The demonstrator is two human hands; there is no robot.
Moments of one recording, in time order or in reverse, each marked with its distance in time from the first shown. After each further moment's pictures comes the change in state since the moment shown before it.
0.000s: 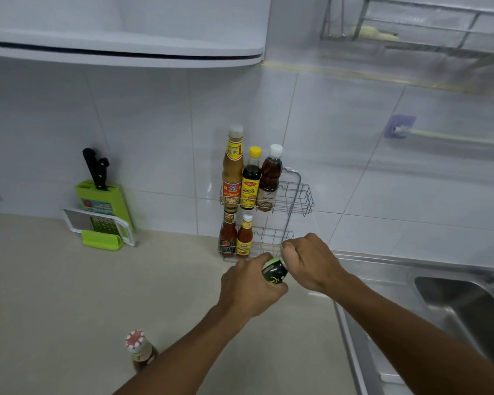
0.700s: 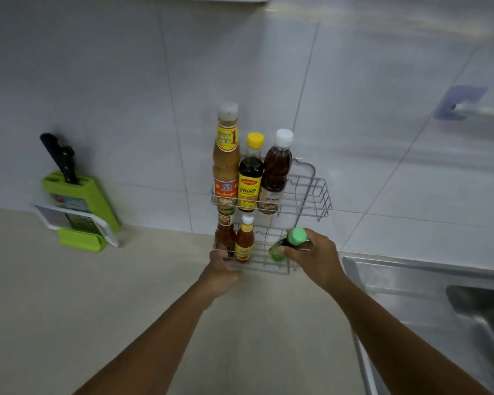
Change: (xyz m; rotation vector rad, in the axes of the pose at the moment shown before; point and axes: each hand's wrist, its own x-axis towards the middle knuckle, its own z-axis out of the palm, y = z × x) left_hand 0.127 -0.105 0.047 -0.520 -0.252 -0.498; right_hand 0.071 0.108 0.073 0.558 0.184 0.481
